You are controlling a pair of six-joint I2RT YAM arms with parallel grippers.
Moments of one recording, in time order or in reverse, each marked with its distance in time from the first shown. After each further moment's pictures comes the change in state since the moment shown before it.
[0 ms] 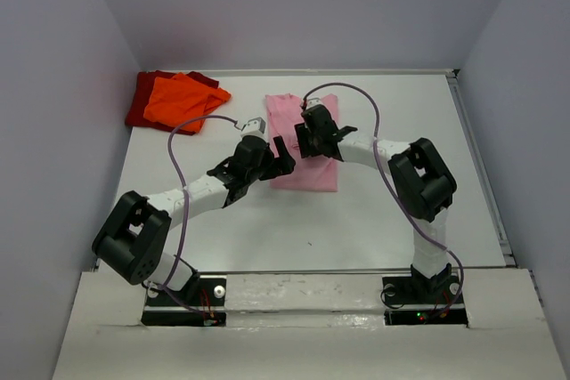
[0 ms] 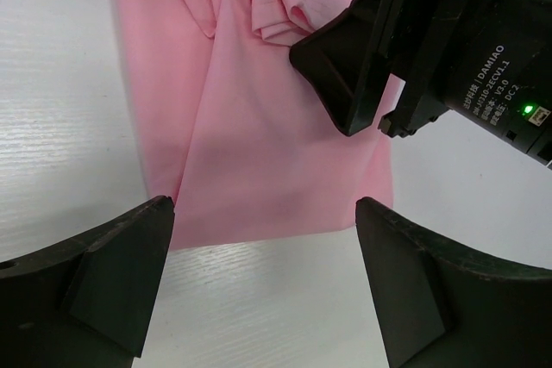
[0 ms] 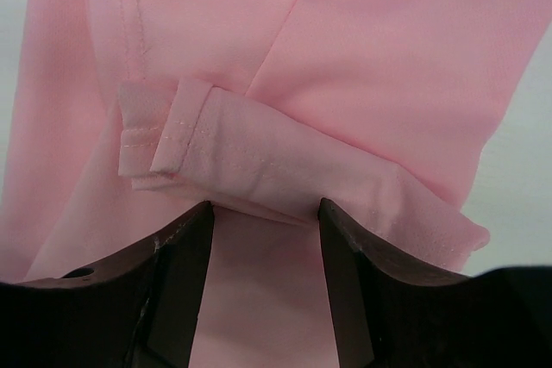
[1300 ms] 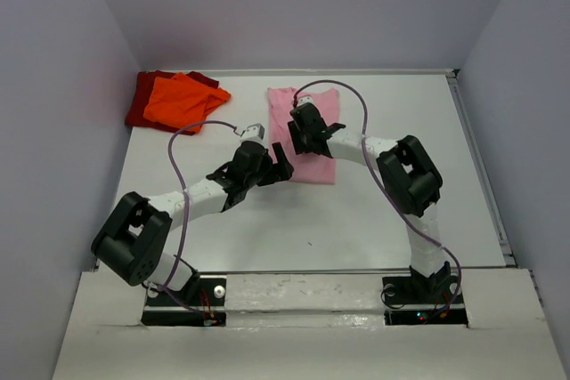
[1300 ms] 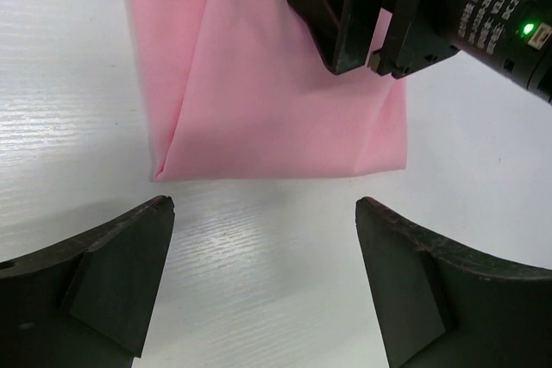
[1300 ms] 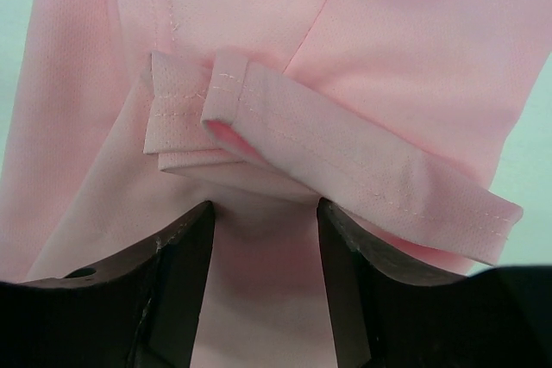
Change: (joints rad) left arm 0.000 -0.007 -0.052 0.019 0.014 -0.001; right arm 0.037 0.095 0.119 -0.036 0.101 -0.023
